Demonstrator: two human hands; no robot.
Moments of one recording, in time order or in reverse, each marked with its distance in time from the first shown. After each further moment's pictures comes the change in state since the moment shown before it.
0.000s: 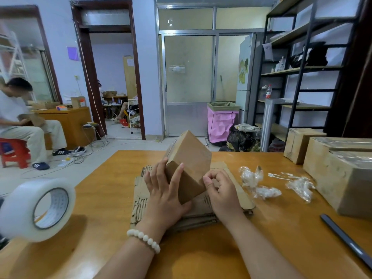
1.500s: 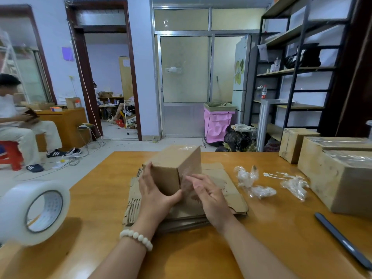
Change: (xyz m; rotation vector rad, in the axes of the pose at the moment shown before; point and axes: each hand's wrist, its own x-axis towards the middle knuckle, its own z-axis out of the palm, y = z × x) left_hand 0.001 0.000 -0.008 -0.520 -0.132 -0.647; right_hand -0.007 0.000 0.007 0.306 -0.229 0.135
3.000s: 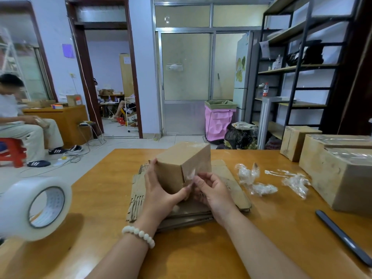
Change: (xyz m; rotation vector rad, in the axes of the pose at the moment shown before) left_hand -0.004 0.008 -0.002 -0.096 -0.062 0.015; right_hand 0.004 -0.004 -0.001 0.355 0.121 0.341
